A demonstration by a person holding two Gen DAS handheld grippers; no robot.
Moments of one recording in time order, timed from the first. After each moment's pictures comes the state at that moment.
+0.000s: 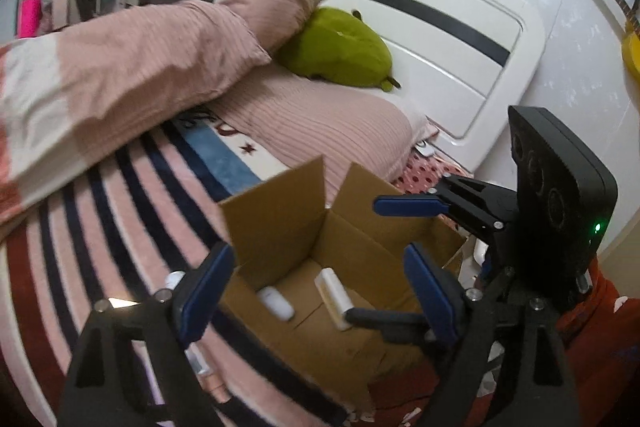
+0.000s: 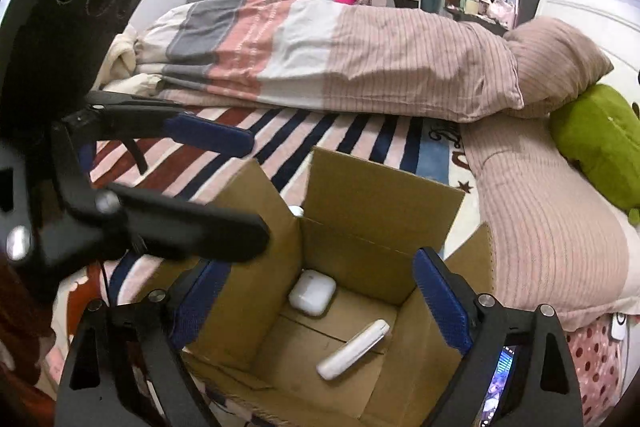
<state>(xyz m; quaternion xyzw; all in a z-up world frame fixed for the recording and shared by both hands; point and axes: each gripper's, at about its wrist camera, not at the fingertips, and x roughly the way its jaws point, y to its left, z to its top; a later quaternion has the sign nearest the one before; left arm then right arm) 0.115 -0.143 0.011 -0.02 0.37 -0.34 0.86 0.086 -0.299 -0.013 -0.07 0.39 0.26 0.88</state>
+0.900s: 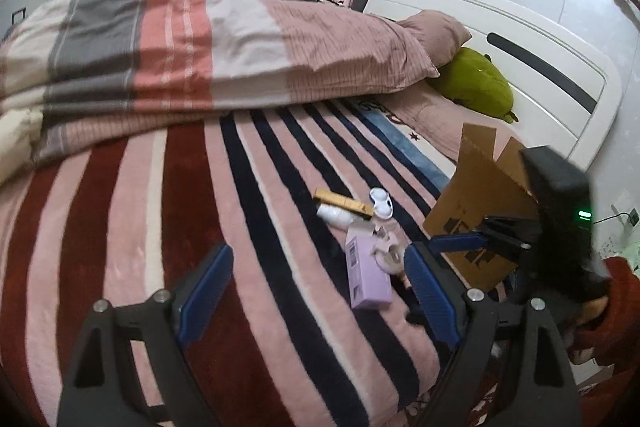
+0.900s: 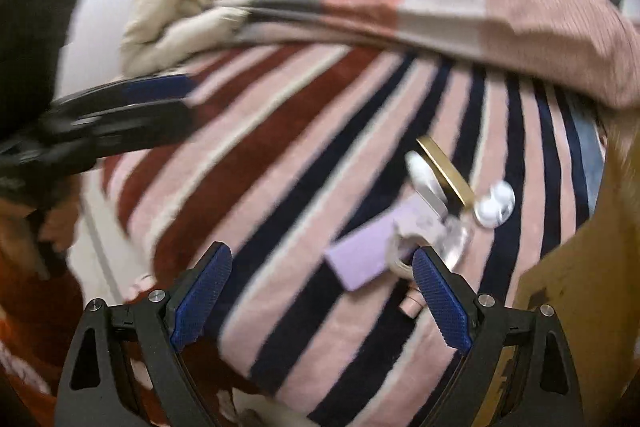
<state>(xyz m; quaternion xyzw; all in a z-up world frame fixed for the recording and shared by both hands) 0.022 0.080 -0.078 -0.08 0.35 -0.14 0.92 0.083 -0.112 -0.116 -0.06 0.48 0.34 0.81</state>
